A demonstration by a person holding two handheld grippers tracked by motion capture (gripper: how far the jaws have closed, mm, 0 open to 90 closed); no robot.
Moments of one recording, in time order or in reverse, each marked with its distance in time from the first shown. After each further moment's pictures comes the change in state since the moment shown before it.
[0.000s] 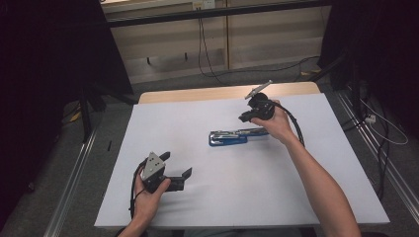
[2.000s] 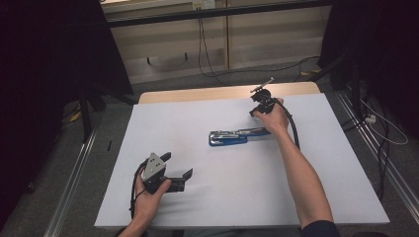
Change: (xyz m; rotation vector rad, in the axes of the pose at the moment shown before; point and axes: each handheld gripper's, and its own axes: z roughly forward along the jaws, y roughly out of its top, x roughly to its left) left arm -0.002 0.000 0.000 0.003 -0.014 0.006; right arm -0.049 -0.010 0.034 0.131 -0.230 0.281
